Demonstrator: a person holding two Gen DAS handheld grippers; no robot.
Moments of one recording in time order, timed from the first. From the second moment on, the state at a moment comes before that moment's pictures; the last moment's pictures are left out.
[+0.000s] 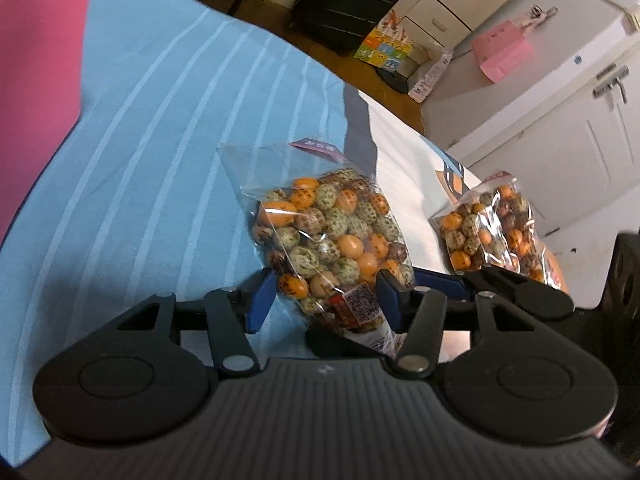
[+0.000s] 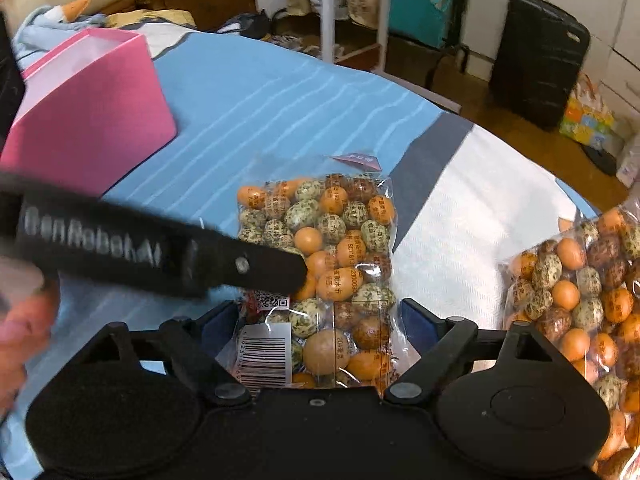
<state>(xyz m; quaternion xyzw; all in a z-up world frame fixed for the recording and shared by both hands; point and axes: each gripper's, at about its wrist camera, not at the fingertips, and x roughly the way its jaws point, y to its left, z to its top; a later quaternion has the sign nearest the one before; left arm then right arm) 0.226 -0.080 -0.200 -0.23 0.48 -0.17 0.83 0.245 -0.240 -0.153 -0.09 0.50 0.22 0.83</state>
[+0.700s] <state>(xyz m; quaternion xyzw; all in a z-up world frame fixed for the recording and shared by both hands) 0.199 -0.080 -0.153 -0.21 0.53 -0.21 0.79 0.222 -0.222 -0.126 -0.05 0.55 0.17 0.81</state>
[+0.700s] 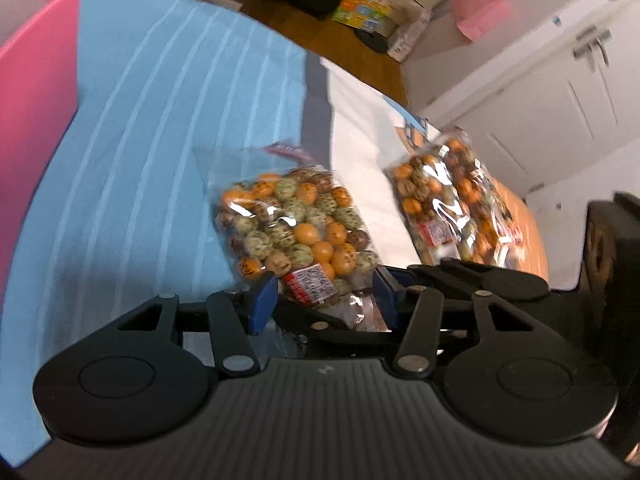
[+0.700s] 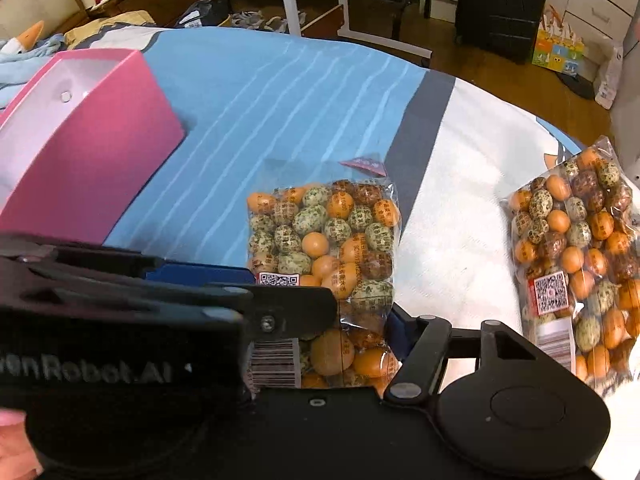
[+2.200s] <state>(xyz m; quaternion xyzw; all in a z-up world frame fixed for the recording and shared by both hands) 0.150 -0.057 -0.122 -0.14 0.55 -0.20 0.80 0.185 -0.219 -0.104 -0.01 0.57 0.19 0.80</state>
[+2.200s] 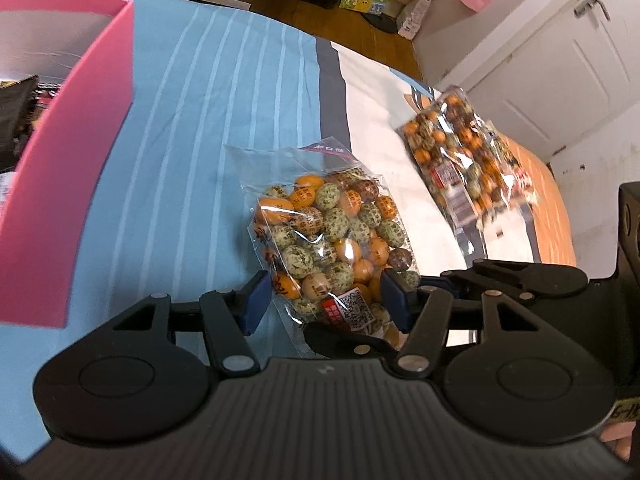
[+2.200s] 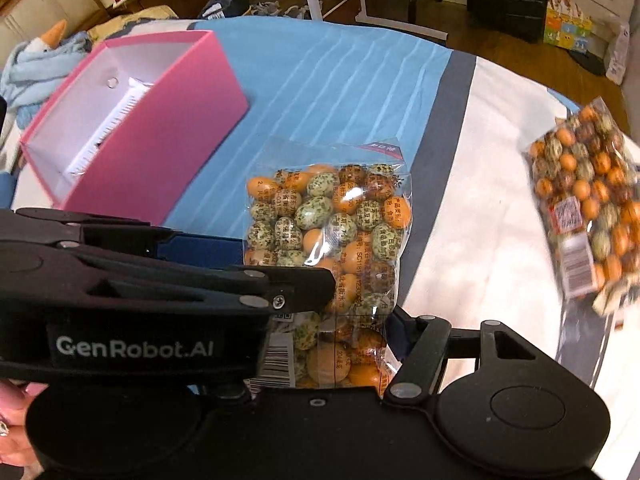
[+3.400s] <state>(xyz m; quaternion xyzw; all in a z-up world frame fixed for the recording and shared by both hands) 0.171 0.227 -0.040 -0.14 0.41 -0.03 0.90 0.242 0.039 -0.036 -0.02 0.41 0.37 0.83</state>
